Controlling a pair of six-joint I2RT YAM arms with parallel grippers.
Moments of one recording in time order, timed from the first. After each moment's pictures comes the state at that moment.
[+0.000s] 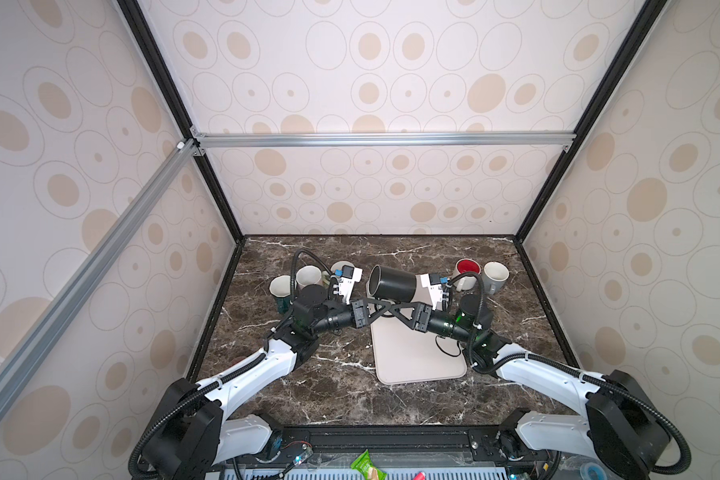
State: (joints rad) left arm -0.56 1.23 0.65 0.51 0.71 -0.92; right arm 0.60 1.25 0.58 0.63 -0.60 0.97
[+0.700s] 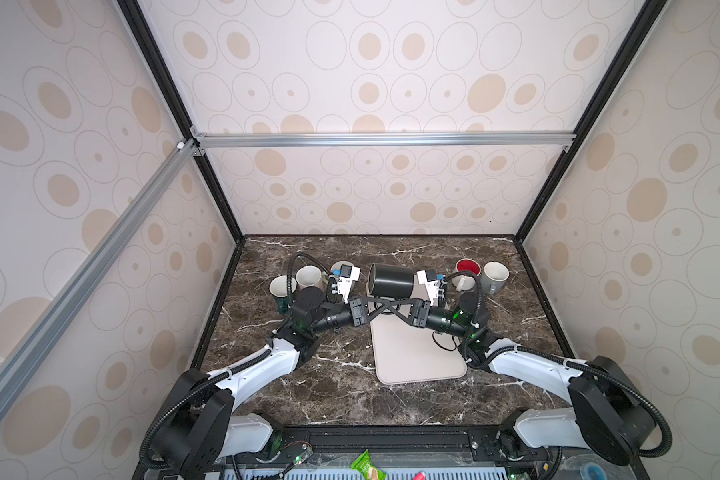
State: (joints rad) left arm -0.55 1.28 0.63 0.67 0.75 -0.97; right arm 0.59 1.33 0.59 0.80 -0.68 1.08
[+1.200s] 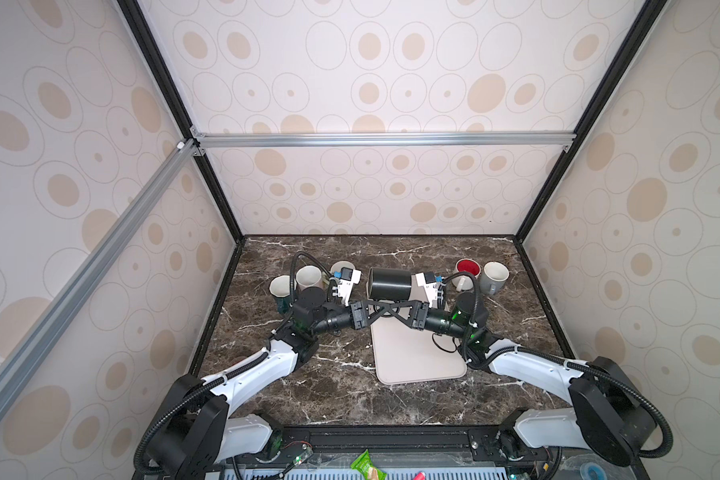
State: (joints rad) left arm -0.55 1.25 0.64 0.47 0.68 -0.84; right arm 0.59 1.30 0.57 0.72 -0.62 1.07
